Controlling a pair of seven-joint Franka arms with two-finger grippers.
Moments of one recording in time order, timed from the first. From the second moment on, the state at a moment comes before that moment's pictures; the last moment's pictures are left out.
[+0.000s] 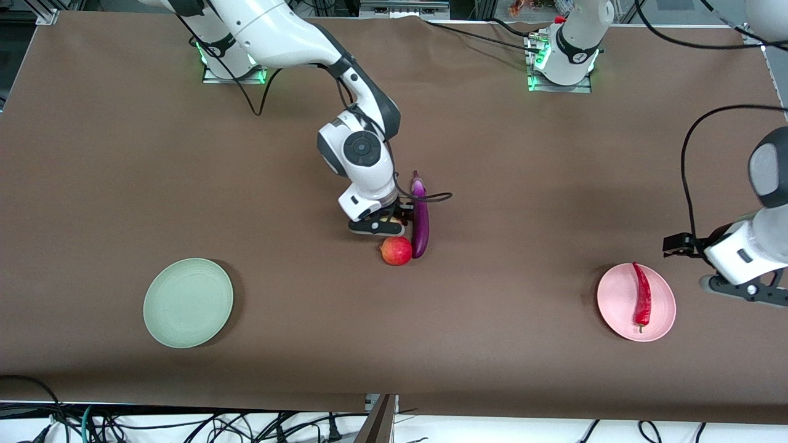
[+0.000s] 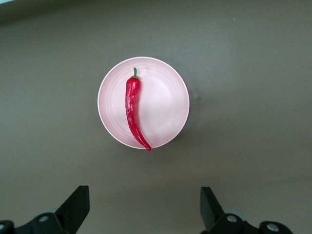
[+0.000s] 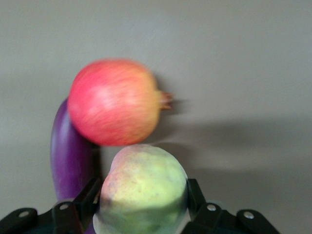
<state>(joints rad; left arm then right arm) 0.25 0.48 -0.25 -1.31 0.19 1.71 0.18 0.72 0.75 -0.01 -1.47 0.06 2.34 0.80</state>
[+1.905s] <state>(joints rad) -0.22 0.83 -0.56 -1.63 0.45 2.31 -0.93 0.05 0.78 -0.09 -1.48 0.06 2.34 -0.29</state>
